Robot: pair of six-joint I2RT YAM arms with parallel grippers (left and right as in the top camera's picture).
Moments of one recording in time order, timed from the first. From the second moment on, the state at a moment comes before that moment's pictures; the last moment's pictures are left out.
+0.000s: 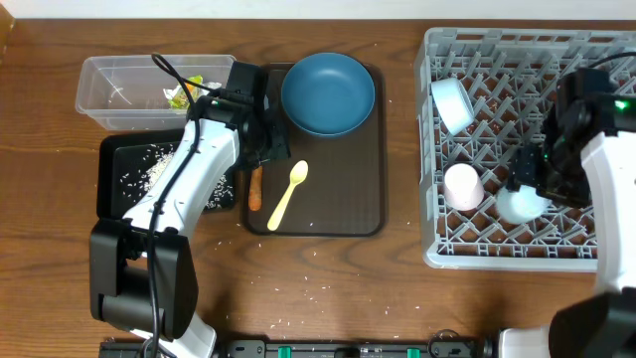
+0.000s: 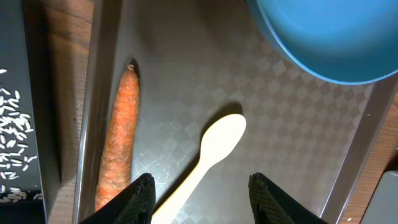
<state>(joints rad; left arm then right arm) -0.24 1.76 1.35 -0.87 0.15 -0.49 -0.14 1.60 1.49 -1.46 0.07 0.21</state>
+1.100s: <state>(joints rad) -0.24 1.60 1.37 -1.00 0.07 -0.43 0.22 1.52 1.65 -1.12 -0.15 0.23</state>
